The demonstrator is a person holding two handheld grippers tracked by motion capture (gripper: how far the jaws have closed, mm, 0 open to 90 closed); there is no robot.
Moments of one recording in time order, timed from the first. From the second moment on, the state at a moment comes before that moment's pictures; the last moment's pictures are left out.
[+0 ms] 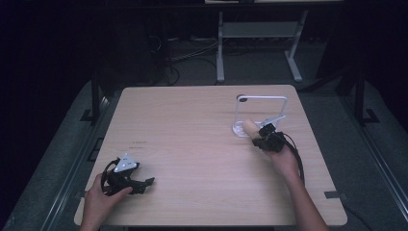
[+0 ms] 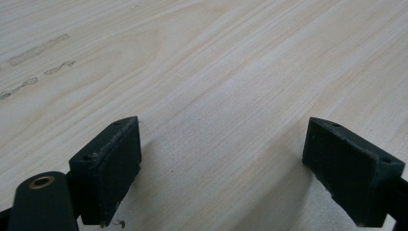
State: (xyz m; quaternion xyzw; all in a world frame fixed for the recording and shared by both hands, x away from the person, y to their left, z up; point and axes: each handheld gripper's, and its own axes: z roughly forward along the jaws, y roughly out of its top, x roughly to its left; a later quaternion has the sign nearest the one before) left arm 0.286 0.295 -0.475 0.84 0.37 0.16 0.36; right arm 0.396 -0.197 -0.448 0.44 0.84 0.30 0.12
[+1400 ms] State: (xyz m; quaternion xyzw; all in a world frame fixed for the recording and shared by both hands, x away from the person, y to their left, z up) left arm 0.286 0.295 -0.475 0.84 0.37 0.16 0.36; right arm 0.412 -0.229 -0.439 0.47 0.82 0.28 0.15
